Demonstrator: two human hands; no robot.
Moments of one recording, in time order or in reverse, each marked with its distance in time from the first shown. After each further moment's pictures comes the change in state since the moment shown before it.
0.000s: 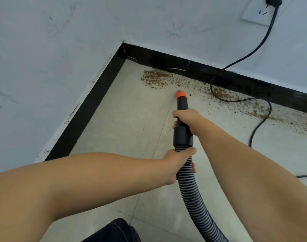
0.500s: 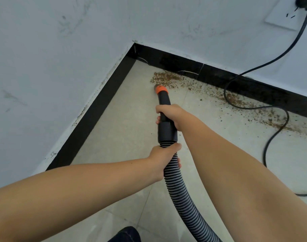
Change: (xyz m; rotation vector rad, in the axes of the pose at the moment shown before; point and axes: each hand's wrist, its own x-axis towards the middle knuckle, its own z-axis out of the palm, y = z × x) left_hand -0.001 0.029 -0.053 -0.078 0.150 0.091; right_hand 0.013 -0.034 0.069 -0.001 -0.248 -0.010
